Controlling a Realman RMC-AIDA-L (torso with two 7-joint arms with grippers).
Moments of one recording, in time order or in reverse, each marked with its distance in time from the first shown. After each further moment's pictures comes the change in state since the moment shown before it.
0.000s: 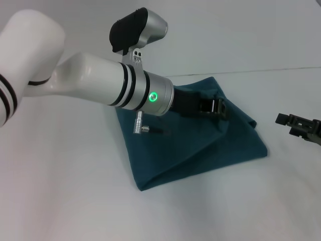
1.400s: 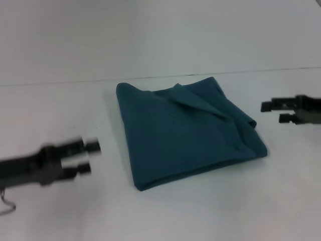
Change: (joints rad) left arm 0.632 0.126 -0.486 0.215 -0.075 0.665 0.033; right arm 0.215 -0.124 -0.114 -0.043 -0.280 -0.070 0.368
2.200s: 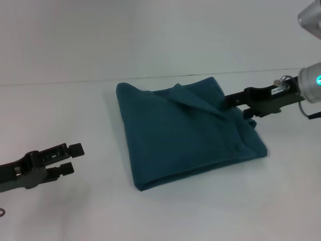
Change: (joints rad) left arm 0.034 -0.020 -0.135 0.000 0.093 -0.029 0.121; right arm 0.216 0.087 -0.119 -0.059 -0.253 0.083 0.266
